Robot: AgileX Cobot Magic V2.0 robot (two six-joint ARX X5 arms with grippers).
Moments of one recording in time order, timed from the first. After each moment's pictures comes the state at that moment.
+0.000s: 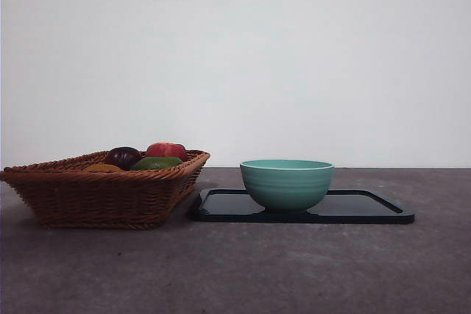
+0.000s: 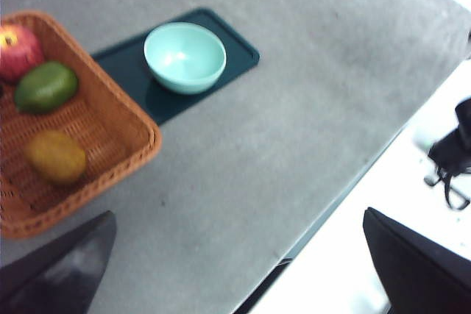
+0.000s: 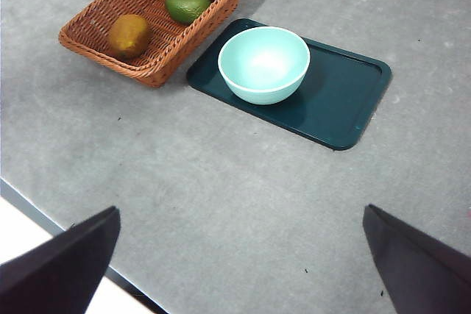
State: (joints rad) left arm -0.51 0.72 1.28 -1.20 0.34 0.04; right arm 0.63 0.43 0.98 -1.11 0.00 0.17
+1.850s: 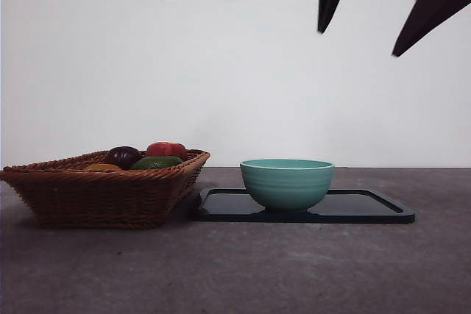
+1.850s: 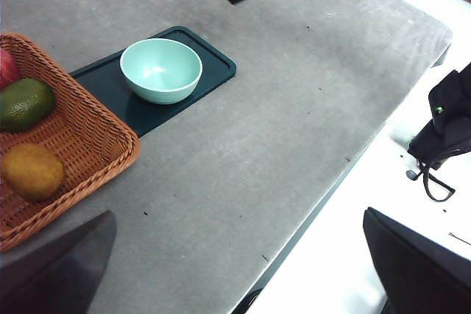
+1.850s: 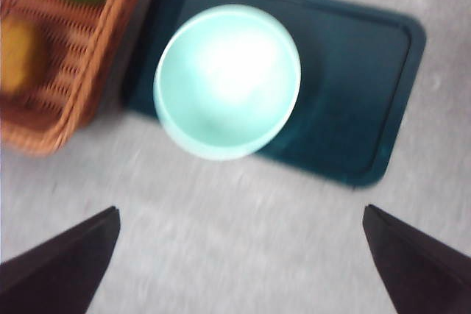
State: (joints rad) left arm -0.51 0.54 1.14 -1.14 0.40 0.06; right arm 0.44 1.44 1.42 -0.98 -0.12 0.26
